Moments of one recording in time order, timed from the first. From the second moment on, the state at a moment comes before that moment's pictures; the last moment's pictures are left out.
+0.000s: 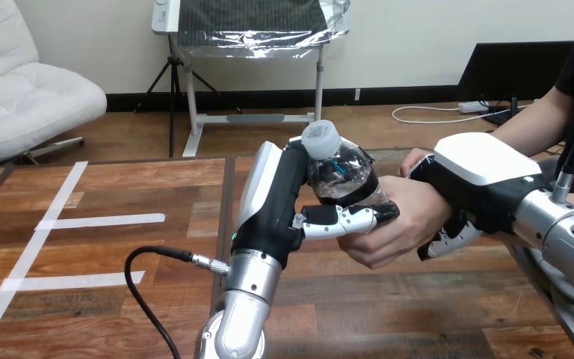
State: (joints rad) left arm -0.17 -0.04 -0.32 0.16 0.39 -0.23 0.16; right arm -0.35 -0.74 0.23 0.14 -0.69 -0.17 0.34
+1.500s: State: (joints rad) left arm -0.18 -0.04 -0.39 0.07 0.56 -0.12 0.12; right arm -0.23 -0.74 0.18 -0.03 -0.67 -0.09 0.34
